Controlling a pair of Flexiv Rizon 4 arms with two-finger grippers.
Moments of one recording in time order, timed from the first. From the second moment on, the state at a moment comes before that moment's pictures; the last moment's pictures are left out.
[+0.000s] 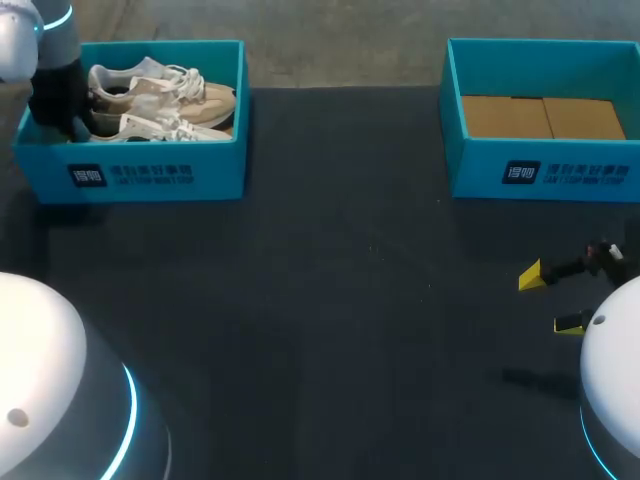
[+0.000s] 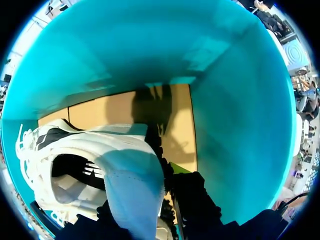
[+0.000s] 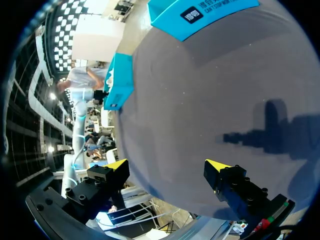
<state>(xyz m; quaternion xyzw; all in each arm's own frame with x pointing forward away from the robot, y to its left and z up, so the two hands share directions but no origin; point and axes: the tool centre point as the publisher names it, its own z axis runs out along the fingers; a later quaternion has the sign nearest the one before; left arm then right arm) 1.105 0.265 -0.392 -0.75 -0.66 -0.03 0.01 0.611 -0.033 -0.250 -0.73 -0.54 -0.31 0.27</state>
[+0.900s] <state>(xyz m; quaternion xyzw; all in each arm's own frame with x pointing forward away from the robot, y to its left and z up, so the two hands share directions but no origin) 1.096 0.311 -0.388 -0.75 -0.66 -0.07 0.04 0.611 -0.033 -0.250 -0.73 -0.54 -0.31 0.27</state>
